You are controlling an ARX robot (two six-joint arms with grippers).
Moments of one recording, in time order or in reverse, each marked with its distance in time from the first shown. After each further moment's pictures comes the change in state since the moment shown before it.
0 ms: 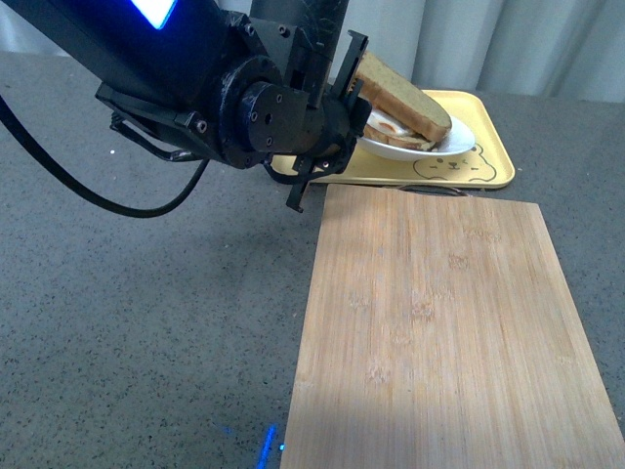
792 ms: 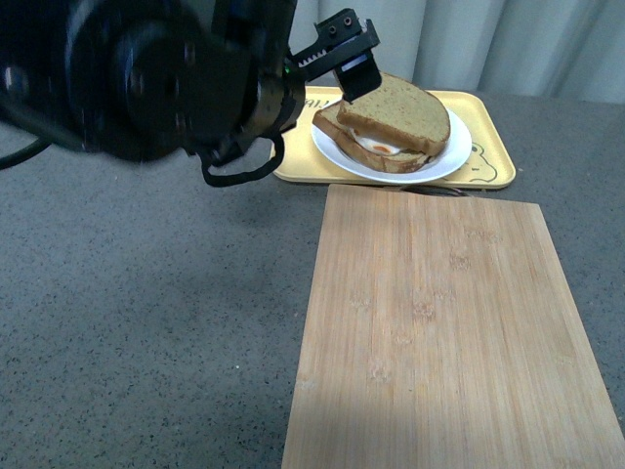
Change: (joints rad) left arm -0.019 -0.285 -0.356 0.159 -0.307 0.772; right arm 0.000 0.000 0.000 0.000 0.000 0.000
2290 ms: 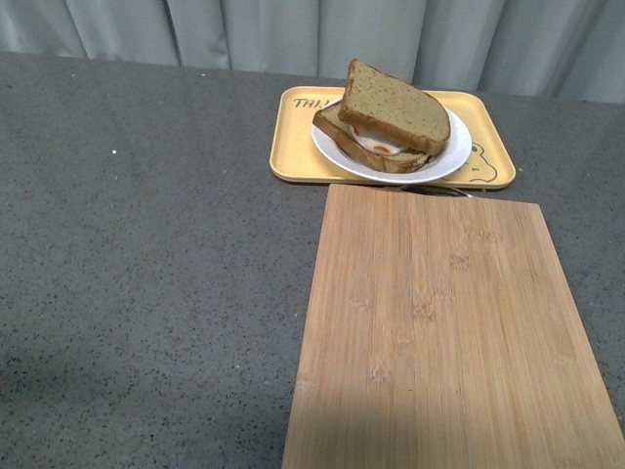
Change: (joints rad) left arm 0.477 -1.263 -1.092 0.219 0.302 0.620; right arm 0.000 0.000 0.000 0.000 0.000 0.000
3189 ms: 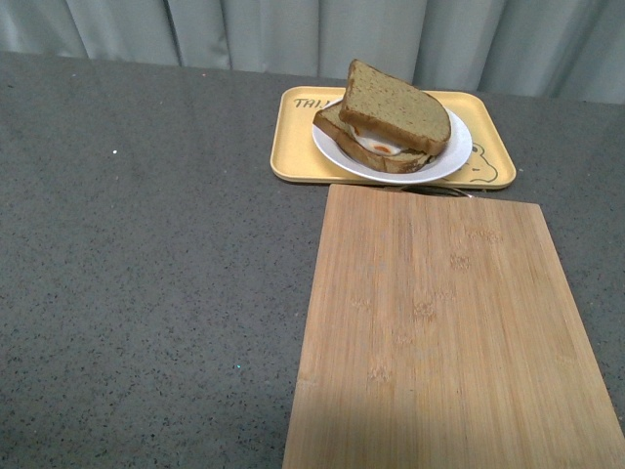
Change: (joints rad) left arm 0.002 -0.579 -0.016 -0.529 0.006 0.000; right arm 0.000 0.000 0.000 0.000 0.000 0.000
